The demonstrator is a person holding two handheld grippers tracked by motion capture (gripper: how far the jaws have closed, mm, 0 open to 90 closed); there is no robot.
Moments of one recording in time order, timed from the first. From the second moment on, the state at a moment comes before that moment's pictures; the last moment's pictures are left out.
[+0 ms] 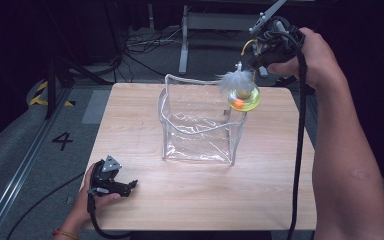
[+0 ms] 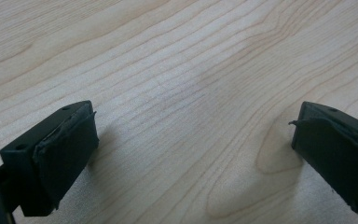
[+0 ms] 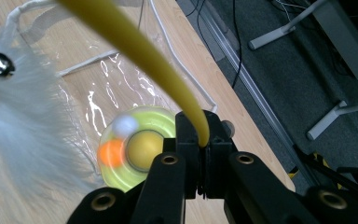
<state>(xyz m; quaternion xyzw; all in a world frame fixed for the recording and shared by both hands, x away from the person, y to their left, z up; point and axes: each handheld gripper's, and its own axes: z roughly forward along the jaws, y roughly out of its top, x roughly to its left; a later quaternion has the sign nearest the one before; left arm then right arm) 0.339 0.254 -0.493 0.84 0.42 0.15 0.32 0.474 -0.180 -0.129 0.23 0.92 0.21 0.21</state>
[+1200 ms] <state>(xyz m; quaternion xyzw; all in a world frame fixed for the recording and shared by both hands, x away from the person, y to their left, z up) 0.339 0.254 -0.493 0.84 0.42 0.15 0.32 0.498 -0.108 -0.228 0.17 0.95 0.20 0.14</state>
